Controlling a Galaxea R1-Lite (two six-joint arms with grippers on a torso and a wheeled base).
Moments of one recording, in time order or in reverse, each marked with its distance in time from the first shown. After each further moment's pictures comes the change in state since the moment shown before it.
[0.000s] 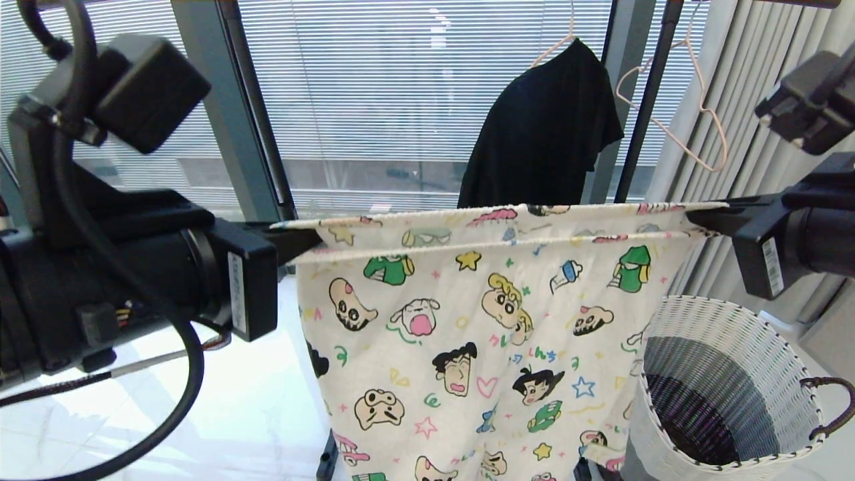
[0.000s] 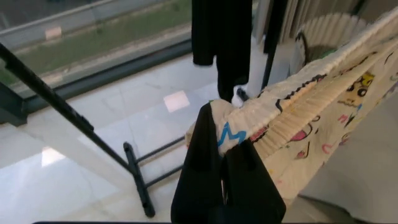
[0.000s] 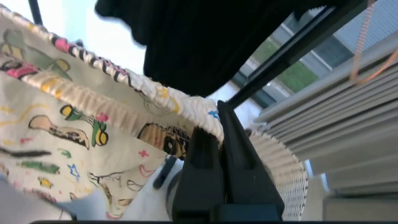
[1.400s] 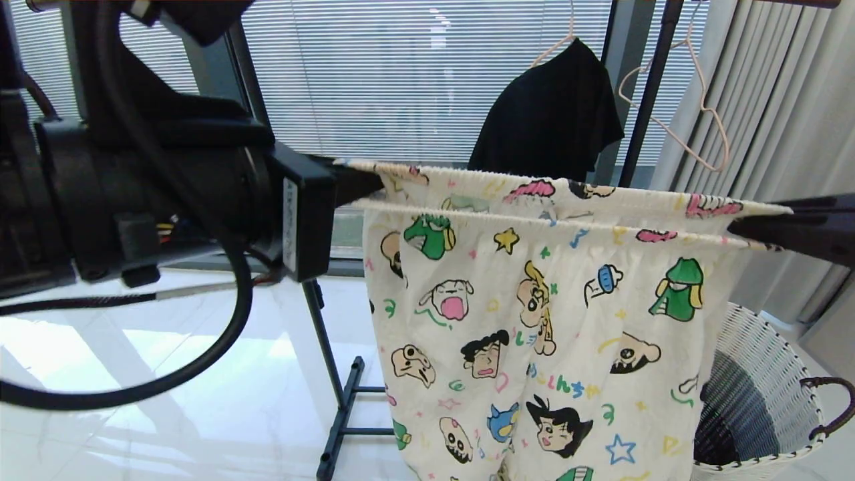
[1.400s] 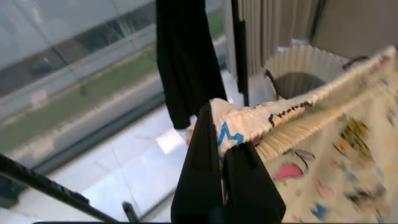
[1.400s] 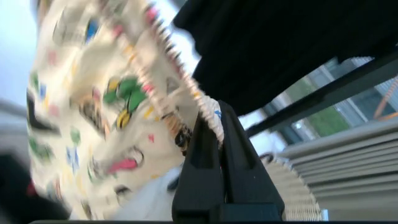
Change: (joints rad) left arm -0.042 0.101 -0.211 0.084 -0.151 0.120; right arm 0.107 -0.122 -0.042 0.145 0.160 -0.064
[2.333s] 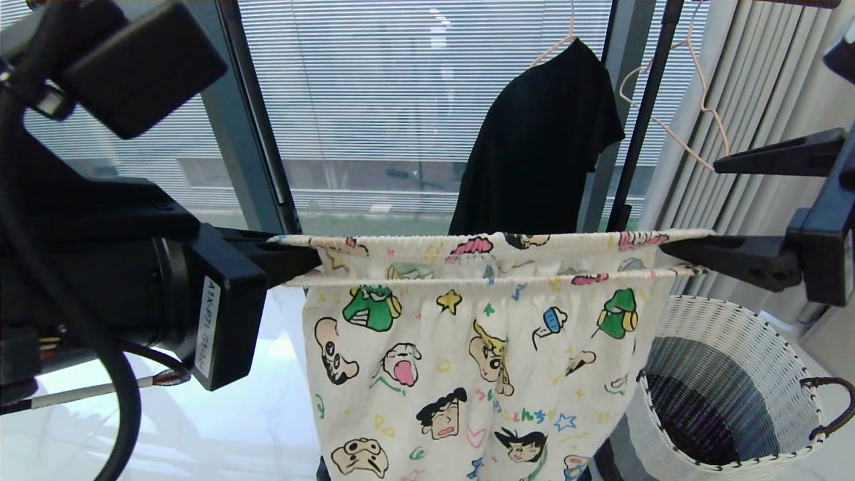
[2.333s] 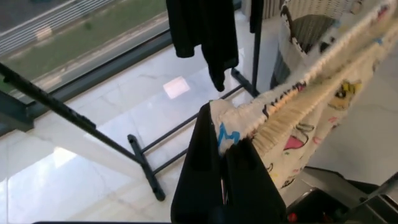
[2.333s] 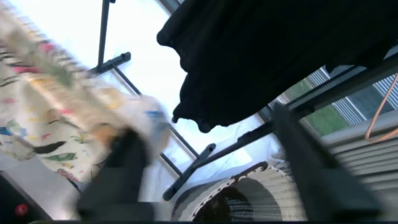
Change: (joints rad) left arm -0.120 -0.082 0.018 0.255 0.251 -0.108; right arm -0.020 0.087 -0.095 0.053 0.005 0.001
